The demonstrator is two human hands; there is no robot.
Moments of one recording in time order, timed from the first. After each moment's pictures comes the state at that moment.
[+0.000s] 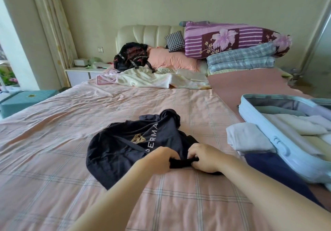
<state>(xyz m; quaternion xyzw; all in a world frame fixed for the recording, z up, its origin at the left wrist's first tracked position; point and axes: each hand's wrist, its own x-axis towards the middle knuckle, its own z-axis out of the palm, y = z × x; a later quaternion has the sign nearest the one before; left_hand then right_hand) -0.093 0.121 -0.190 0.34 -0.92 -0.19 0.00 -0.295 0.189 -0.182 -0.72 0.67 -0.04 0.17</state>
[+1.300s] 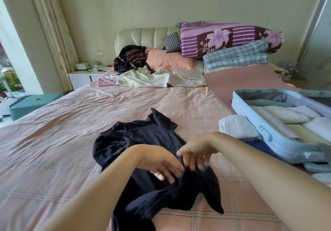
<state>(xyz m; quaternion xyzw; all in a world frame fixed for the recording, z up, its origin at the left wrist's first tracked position) -0.074 0.180 -0.148 0.35 -0.70 -0.61 -0.15 -0.263 0.227 -0.120 -0.55 0.69 0.07 0.47</state>
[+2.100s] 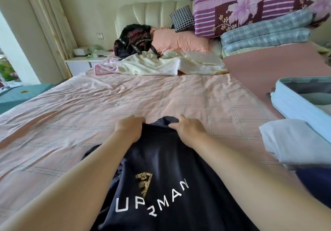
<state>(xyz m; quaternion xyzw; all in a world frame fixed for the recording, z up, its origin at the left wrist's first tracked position) -0.060 -0.069 -0.192 0.57 -0.82 0.04 -0.02 -0.265 -0.006 -0.217 -0.72 0.69 0.03 -0.06</state>
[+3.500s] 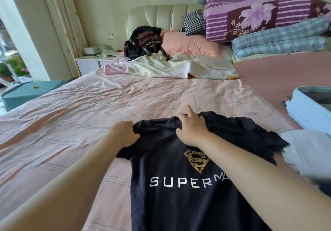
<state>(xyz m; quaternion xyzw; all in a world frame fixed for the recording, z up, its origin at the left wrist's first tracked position) 0.007 -0.096 -0.209 0.64 -0.77 -0.09 0.00 -0.235 -0.034 -0.208 -0.67 0.73 -0.10 0.07</state>
